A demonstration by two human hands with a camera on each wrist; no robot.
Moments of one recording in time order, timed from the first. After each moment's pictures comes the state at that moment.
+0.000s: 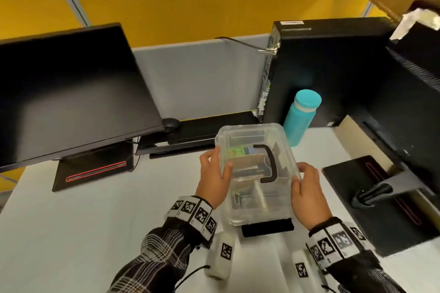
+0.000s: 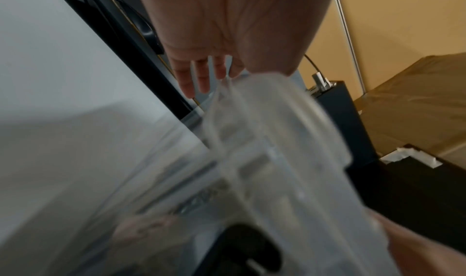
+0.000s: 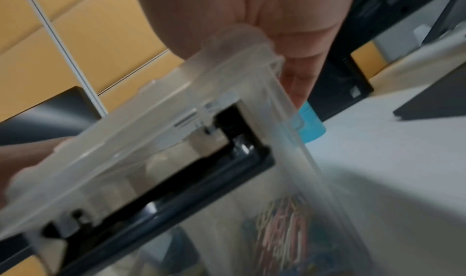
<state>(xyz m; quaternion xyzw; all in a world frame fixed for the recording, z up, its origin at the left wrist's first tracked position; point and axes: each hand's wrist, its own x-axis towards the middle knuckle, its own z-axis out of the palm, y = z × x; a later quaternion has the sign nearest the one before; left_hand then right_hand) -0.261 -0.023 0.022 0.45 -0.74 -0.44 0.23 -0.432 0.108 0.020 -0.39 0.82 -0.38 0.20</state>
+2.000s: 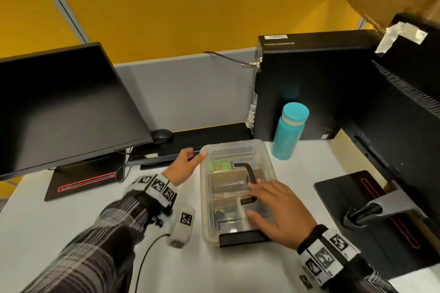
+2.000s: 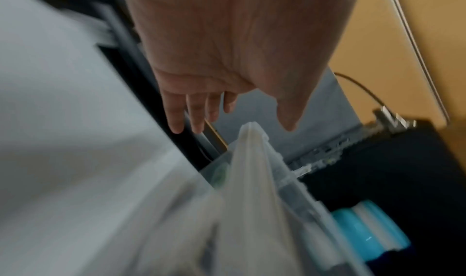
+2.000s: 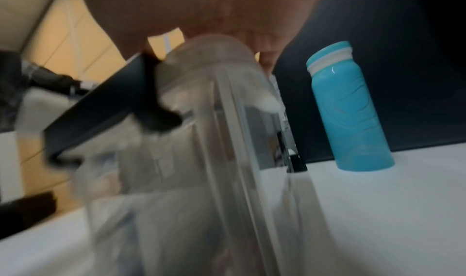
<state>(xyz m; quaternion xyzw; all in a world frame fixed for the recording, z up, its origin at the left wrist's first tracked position) -0.262 -0.098 0.037 0.56 -0.65 -0.50 0.08 -0.459 0.104 0.015 -0.72 0.64 -0.25 0.10</state>
